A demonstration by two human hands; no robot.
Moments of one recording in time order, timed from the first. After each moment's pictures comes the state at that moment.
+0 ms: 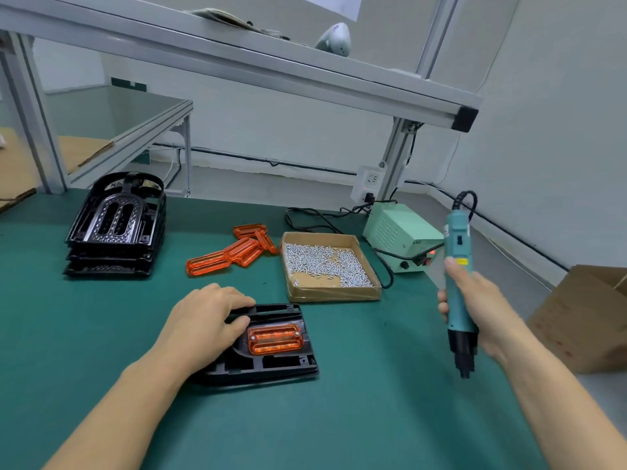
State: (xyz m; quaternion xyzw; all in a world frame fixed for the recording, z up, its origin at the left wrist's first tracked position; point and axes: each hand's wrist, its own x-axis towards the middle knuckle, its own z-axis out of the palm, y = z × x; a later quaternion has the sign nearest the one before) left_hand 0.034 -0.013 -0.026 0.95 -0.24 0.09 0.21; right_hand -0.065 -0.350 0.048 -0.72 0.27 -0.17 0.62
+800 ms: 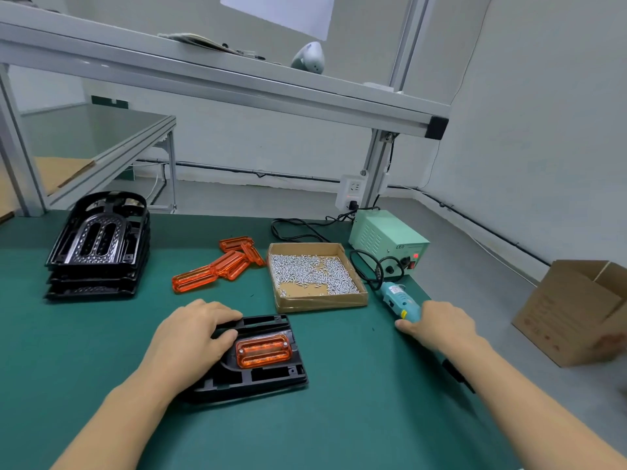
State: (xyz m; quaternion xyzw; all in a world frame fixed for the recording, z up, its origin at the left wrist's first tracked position) left_hand 0.032 -0.013 -0.025 0.94 -0.23 0.09 0.22; right_hand -0.040 -0.361 0.009 -0.95 0.32 0.04 -0.03
